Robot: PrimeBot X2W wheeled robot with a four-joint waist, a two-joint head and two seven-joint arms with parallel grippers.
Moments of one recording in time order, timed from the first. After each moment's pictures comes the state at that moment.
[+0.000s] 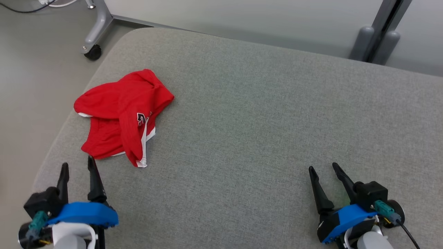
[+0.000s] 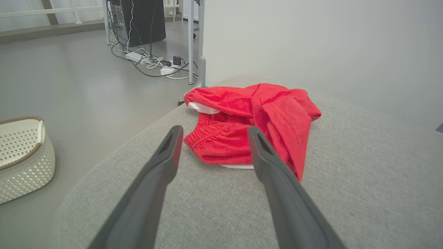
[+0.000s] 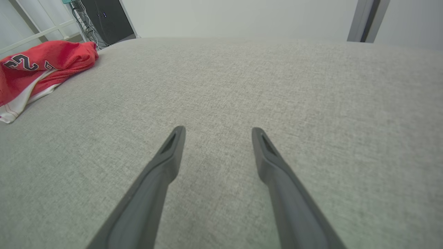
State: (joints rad) left arm -0.17 0.06 0.15 0.47 -0.23 -0.09 -0.26; right arm -0.20 -0.05 0.08 0.51 0.11 0.13 -0.26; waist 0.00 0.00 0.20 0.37
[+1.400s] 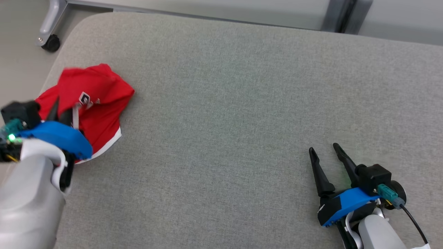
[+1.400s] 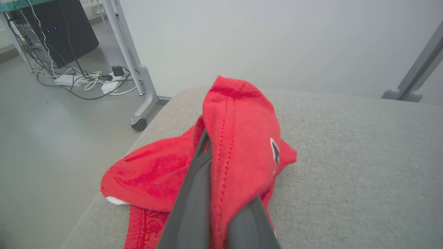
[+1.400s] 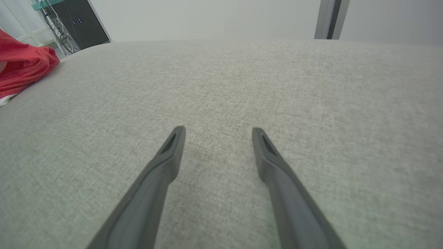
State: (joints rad) left arm -0.70 0.36 -0.39 0.97 -0.60 -0.13 -0.26; right arm -0.28 -0.07 0.09 0.49 0.12 0.13 -0.27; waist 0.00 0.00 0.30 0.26
